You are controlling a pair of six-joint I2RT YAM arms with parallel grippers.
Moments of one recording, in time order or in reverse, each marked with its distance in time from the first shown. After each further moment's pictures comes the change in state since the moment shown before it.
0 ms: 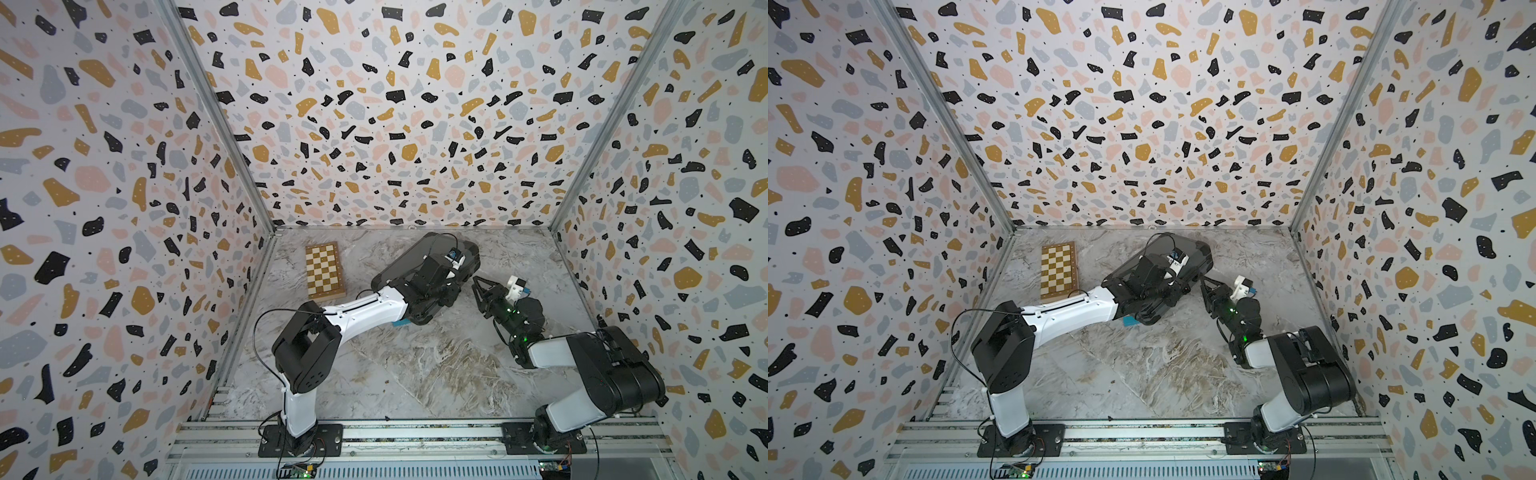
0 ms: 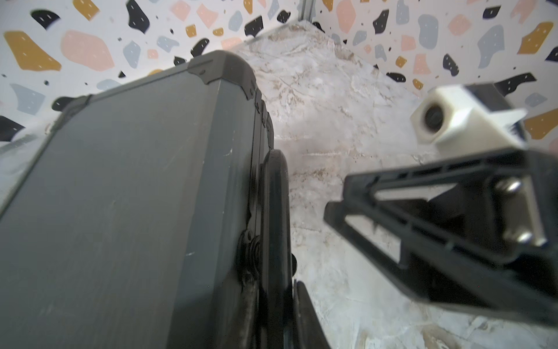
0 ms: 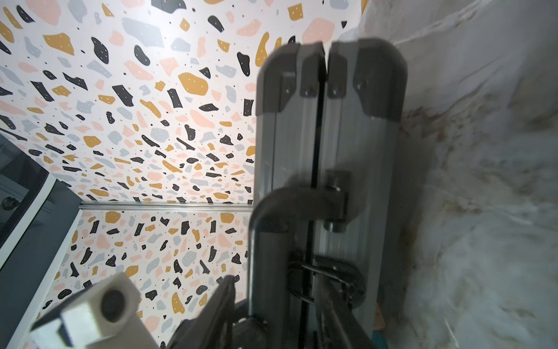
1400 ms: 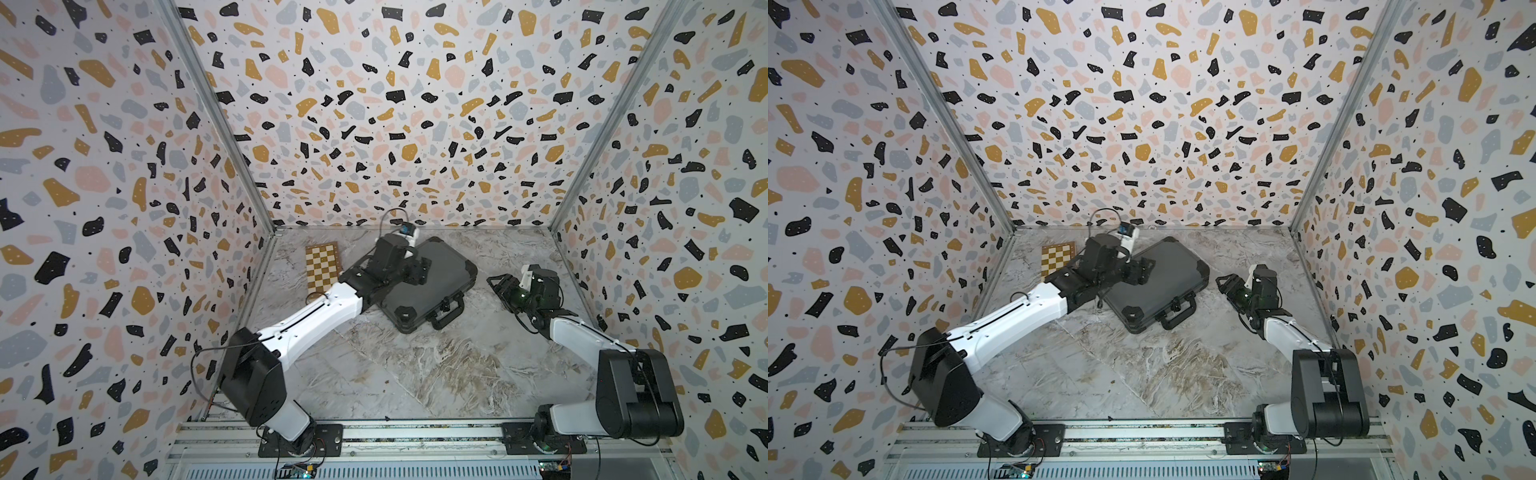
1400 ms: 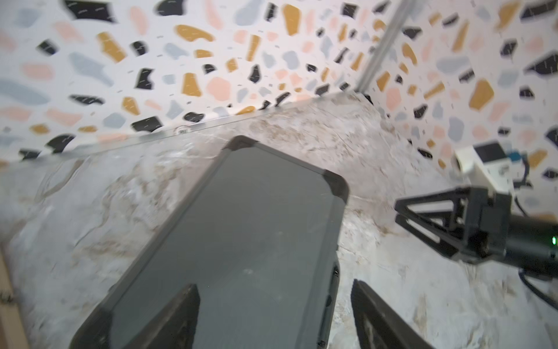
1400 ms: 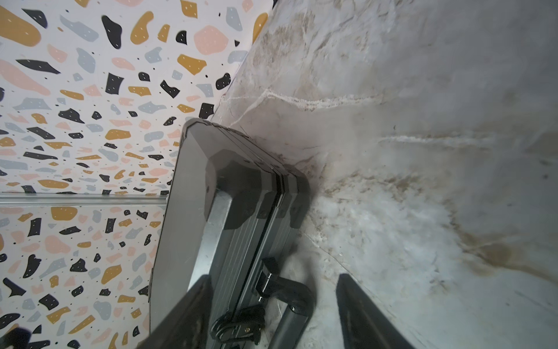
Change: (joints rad) left arm 0.254 -0.348 -0.146 -0.105 0.000 -0.171; right arm -0.187 -0.082 0.327 -0.947 -0.115 -0.579
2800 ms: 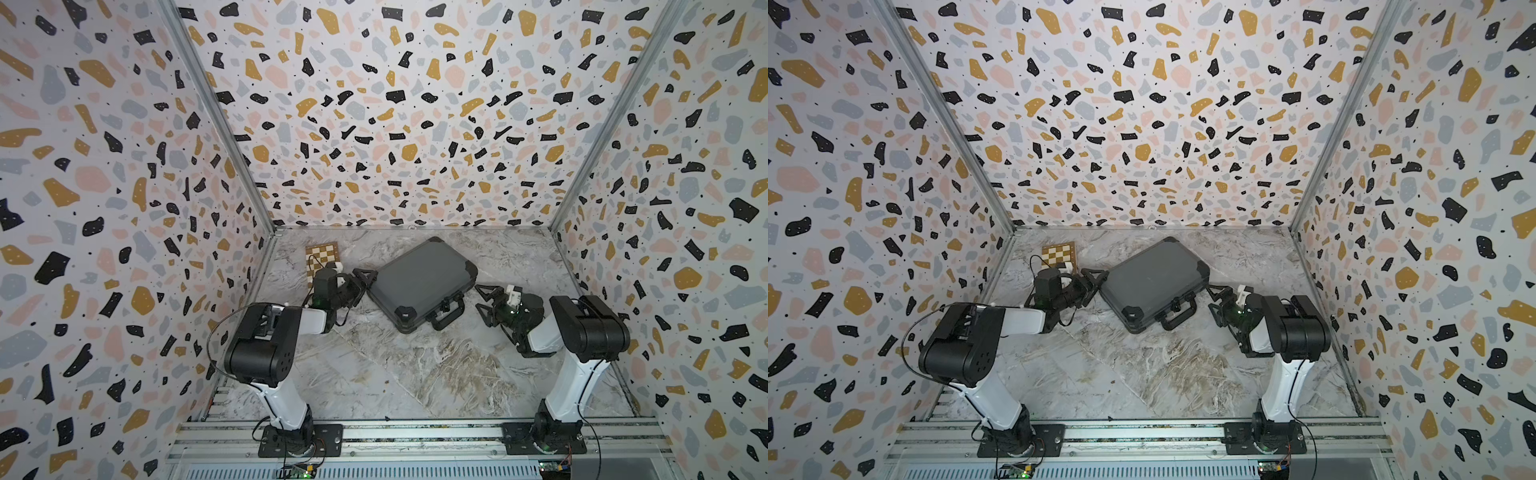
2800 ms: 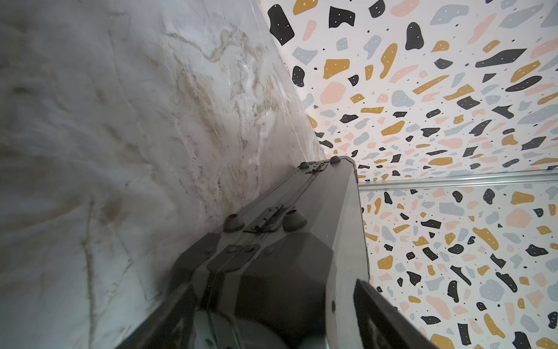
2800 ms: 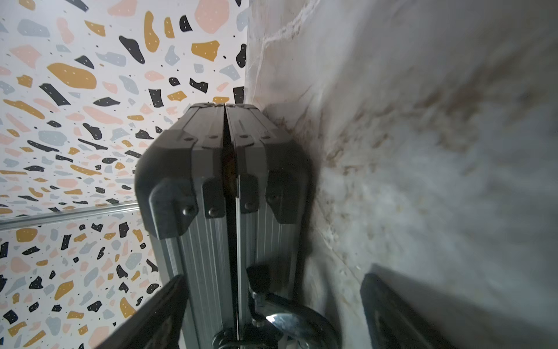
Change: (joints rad) left arm 0.433 0.231 -0.553 0.879 0.511 -0.781; right arm 0.028 0.497 -0.212 0.985 -0.190 0.472
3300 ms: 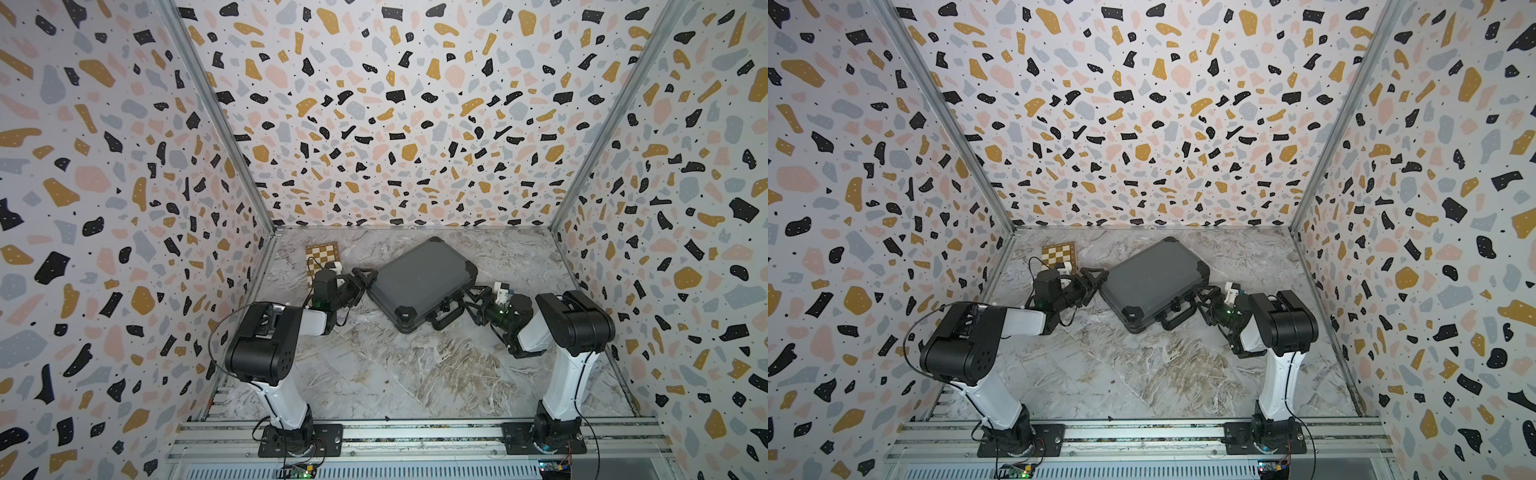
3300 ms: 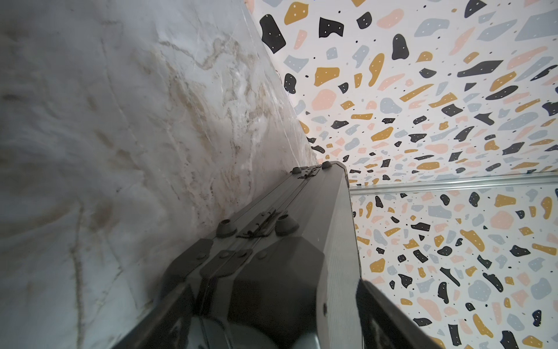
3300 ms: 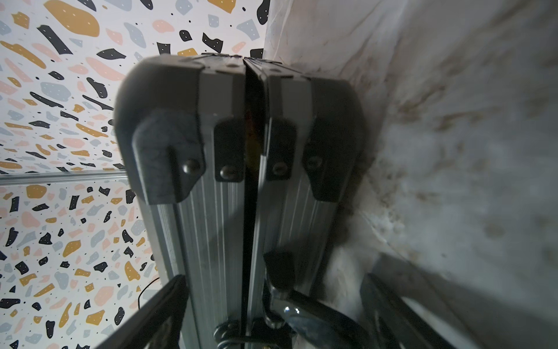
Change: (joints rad) left arm 0.000 0.008 -0.030 0.085 -0.006 -0.032; right arm 0.091 0.074 0.031 0.124 0.004 0.016
